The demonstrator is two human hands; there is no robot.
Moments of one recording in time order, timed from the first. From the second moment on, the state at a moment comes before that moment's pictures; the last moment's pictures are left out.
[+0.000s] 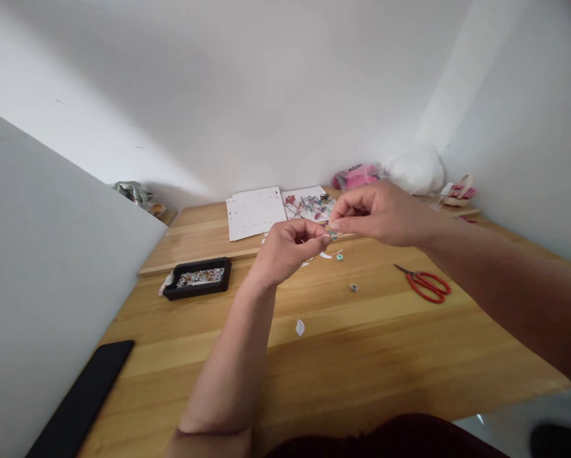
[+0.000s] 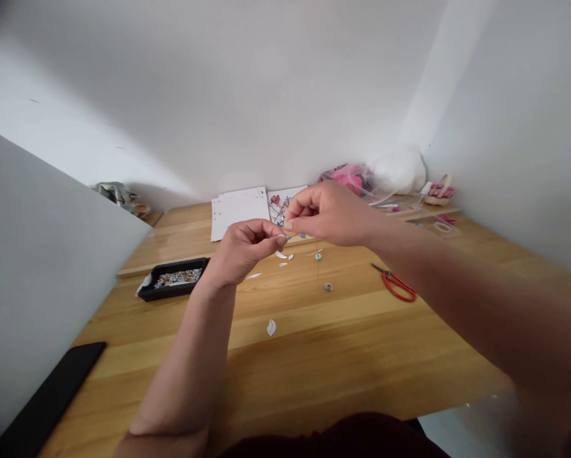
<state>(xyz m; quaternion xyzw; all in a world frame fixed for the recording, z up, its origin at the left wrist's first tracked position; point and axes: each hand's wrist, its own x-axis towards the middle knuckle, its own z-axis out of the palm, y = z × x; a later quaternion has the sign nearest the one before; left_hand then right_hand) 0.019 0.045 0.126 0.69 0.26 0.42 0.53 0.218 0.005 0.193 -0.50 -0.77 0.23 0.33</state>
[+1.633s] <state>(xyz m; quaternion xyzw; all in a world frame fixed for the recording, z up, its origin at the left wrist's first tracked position) 0.021 0.047 0.126 0.68 0.31 0.47 0.47 0.206 -0.018 0.170 -0.50 -0.76 0.13 0.40</state>
